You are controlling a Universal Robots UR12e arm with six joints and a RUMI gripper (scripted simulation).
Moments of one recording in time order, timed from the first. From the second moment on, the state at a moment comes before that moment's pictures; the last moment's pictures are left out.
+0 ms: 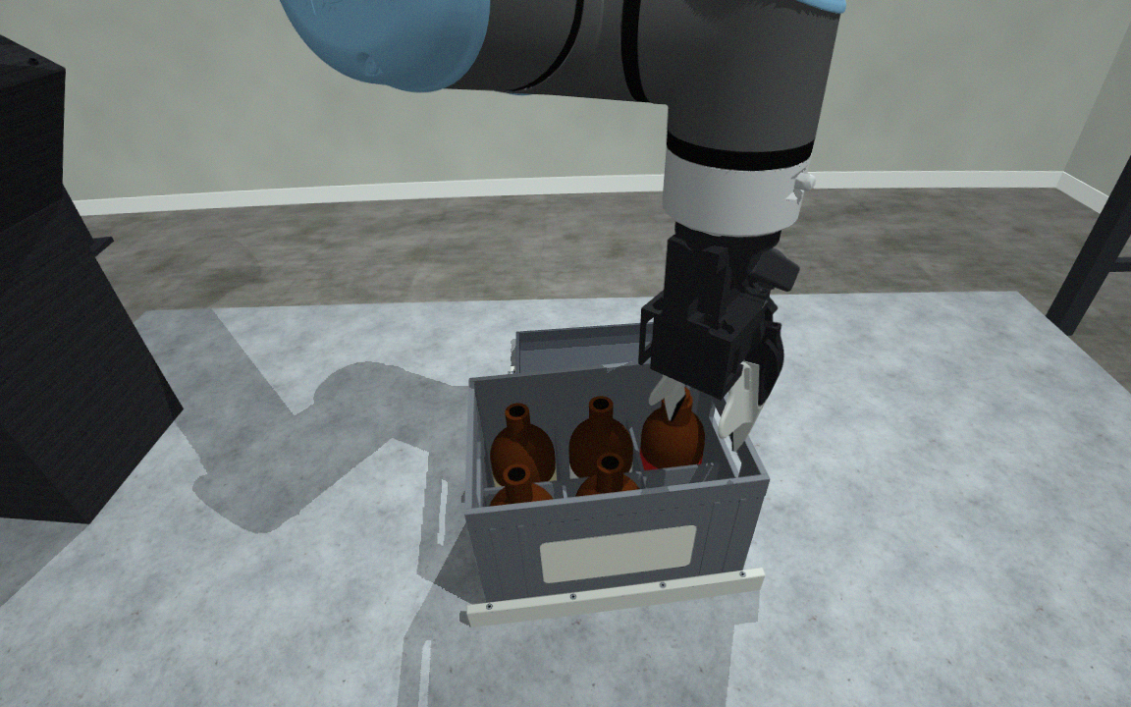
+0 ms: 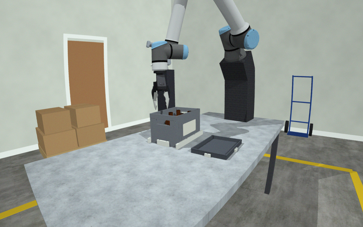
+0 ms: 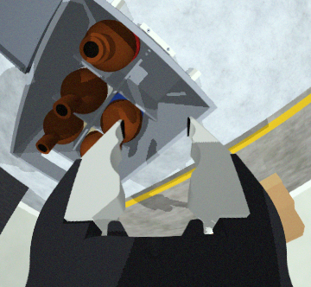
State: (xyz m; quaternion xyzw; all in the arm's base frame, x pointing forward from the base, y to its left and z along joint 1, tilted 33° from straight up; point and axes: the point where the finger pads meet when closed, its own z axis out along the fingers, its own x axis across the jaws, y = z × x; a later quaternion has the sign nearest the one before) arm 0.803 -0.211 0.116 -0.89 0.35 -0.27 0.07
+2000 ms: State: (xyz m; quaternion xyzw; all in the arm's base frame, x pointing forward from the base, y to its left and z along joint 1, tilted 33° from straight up) arm 0.810 -0.212 0.106 -0.89 0.35 -0.27 0.07
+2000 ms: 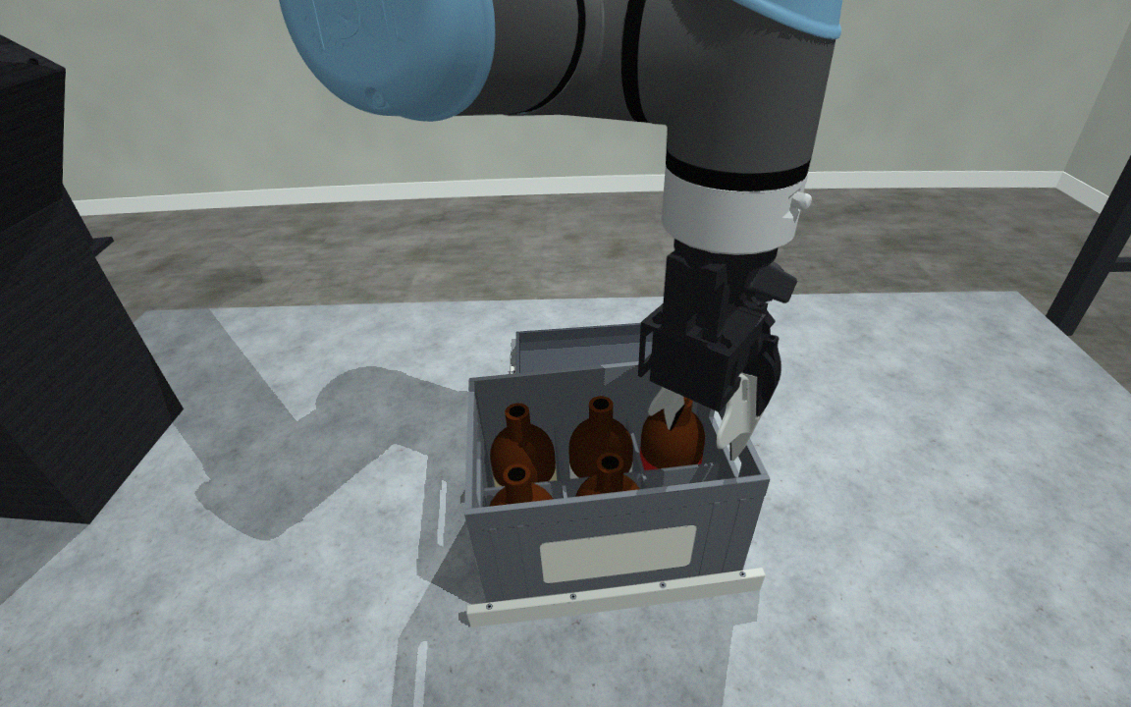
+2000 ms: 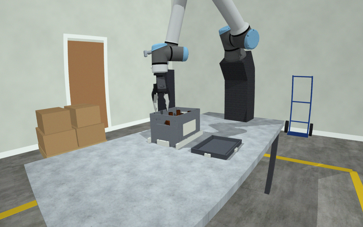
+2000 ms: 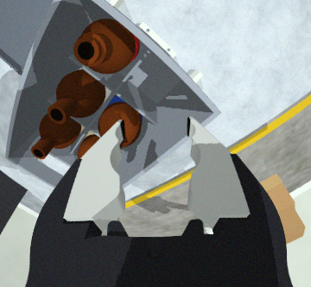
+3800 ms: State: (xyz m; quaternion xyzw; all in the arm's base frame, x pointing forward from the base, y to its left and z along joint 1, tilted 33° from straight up) arm 0.813 -0.208 0.107 -0.89 0.35 -0.27 0.07
